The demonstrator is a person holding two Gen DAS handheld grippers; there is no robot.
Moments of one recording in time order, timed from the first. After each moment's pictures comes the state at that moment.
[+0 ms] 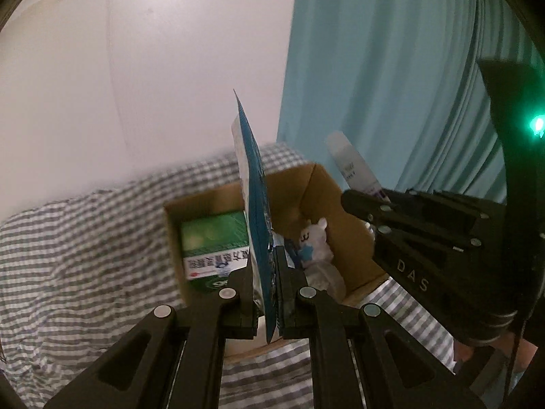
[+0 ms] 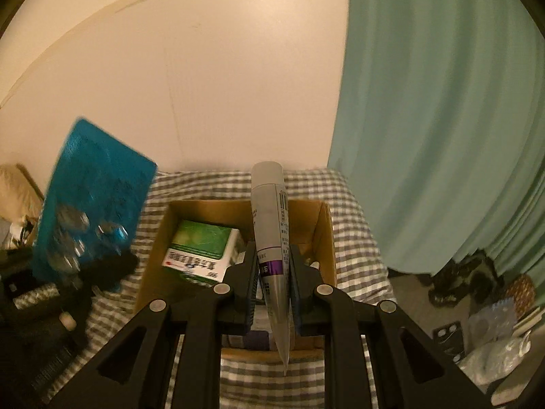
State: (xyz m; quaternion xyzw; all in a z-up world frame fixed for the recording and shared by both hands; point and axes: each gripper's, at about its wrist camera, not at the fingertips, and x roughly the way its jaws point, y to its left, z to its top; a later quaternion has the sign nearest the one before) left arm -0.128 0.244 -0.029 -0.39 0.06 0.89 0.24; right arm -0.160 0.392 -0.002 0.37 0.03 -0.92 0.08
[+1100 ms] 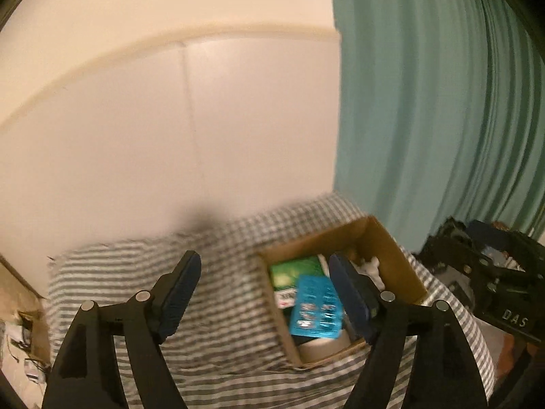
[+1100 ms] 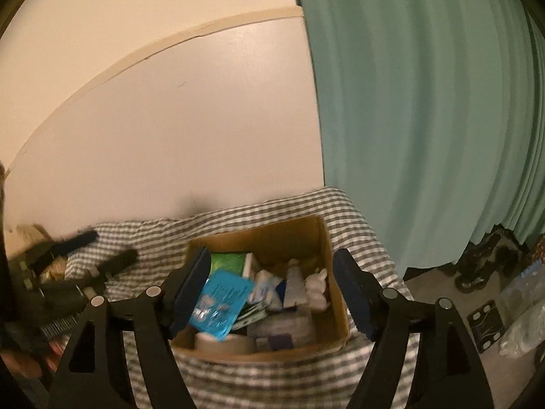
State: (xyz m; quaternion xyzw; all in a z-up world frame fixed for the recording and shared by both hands) left arm -0.095 0.154 0.064 -0.28 0.08 0.94 0.15; right arm -0.095 0.401 0.053 0.30 -0.04 -0.95 0.06
